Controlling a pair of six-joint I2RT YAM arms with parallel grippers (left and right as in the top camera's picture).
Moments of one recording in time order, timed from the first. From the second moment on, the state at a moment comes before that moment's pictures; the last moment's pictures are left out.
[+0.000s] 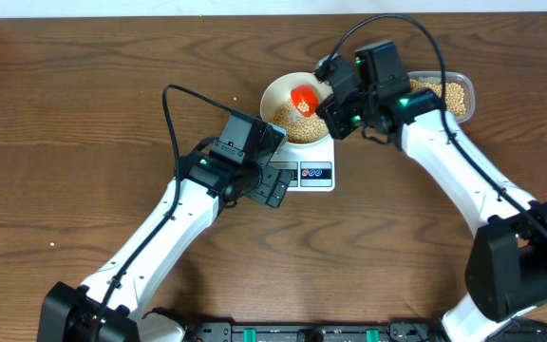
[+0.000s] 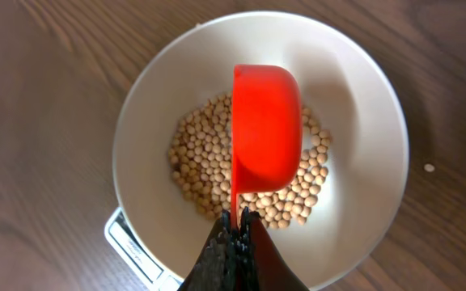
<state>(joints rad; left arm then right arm) -0.47 1.45 1.03 -0.70 0.12 0.01 0.36 1.80 1.40 -0.51 -0.41 -0.14</state>
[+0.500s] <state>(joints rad) -0.47 1.45 1.03 -0.70 0.12 0.01 0.17 1.80 1.40 -0.47 -0.79 -0.05</state>
